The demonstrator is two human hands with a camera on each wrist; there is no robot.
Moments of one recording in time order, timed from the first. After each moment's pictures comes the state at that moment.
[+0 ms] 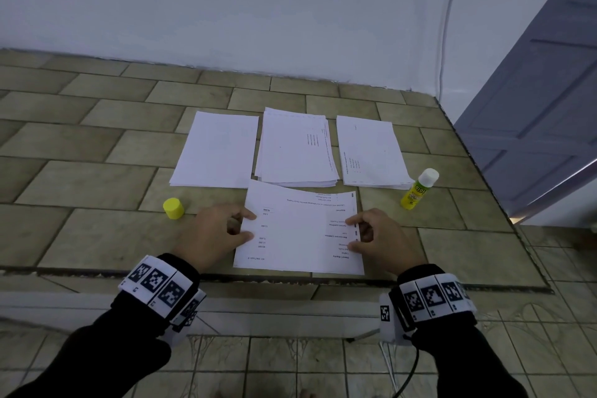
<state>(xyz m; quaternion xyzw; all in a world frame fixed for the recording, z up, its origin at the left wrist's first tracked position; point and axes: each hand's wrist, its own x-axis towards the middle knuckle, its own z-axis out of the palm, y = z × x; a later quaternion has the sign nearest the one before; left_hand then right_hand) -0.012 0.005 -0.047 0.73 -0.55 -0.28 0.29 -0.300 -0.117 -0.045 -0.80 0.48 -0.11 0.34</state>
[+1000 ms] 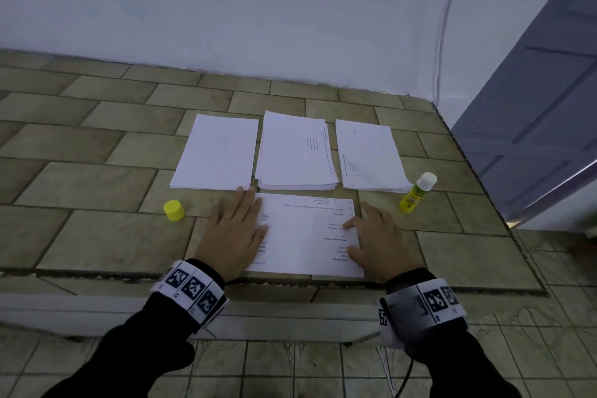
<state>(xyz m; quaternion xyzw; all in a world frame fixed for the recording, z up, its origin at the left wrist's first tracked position) -0.032 -0.005 -0.079 0.74 -0.67 -0.07 0.09 -0.284 -0.098 -0.026 -0.84 0.52 0.06 0.14</state>
